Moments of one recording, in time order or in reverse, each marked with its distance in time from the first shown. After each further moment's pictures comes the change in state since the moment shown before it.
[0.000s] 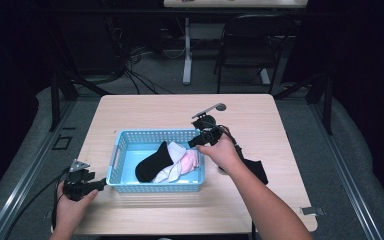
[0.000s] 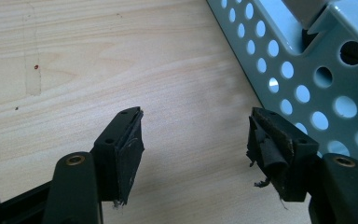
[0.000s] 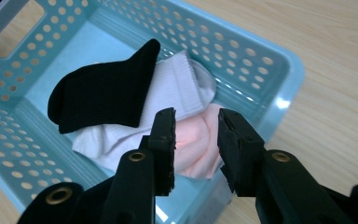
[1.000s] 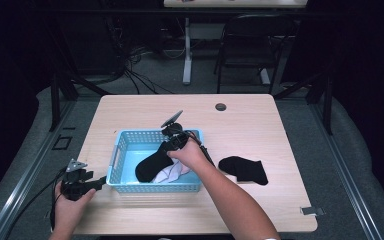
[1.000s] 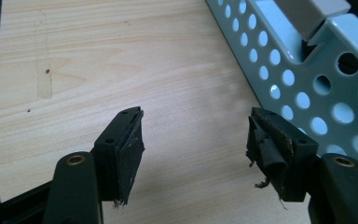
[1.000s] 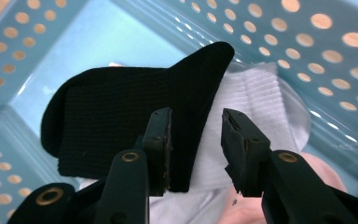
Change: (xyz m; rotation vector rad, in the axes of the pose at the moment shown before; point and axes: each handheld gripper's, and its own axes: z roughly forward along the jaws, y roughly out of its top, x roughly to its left) left arm 0.003 0.000 -0.004 -0.020 0.003 -0.009; right arm 0.047 0.027 0.094 0.159 0.022 -0.054
